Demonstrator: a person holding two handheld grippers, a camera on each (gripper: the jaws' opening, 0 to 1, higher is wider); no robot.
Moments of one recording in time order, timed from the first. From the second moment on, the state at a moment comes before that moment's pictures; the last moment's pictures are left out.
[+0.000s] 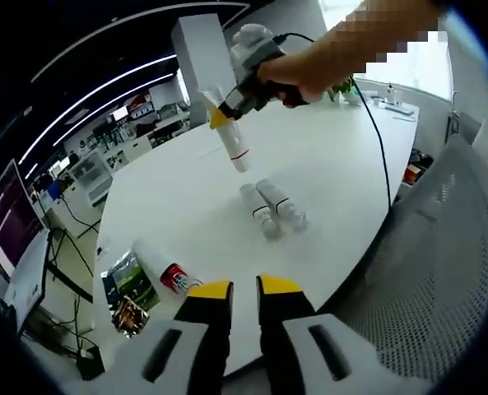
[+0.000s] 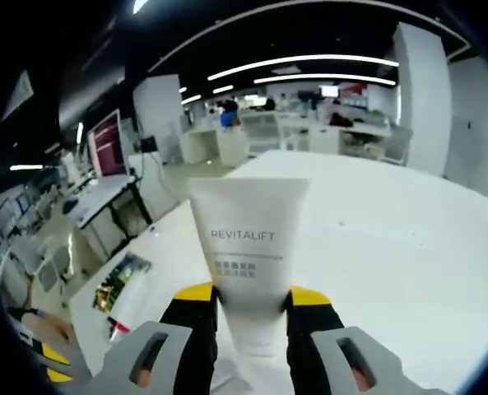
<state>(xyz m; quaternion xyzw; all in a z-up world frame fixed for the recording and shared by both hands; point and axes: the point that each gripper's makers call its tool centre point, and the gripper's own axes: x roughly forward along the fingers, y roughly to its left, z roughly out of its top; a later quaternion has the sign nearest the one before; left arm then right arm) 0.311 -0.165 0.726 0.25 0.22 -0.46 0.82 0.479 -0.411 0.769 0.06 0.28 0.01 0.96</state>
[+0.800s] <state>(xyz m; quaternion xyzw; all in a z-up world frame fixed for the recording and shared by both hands) 0.314 -0.162 0.725 0.25 0.23 -0.46 0.82 0.517 -0.432 0.741 0.05 0.28 -0.06 0.96</state>
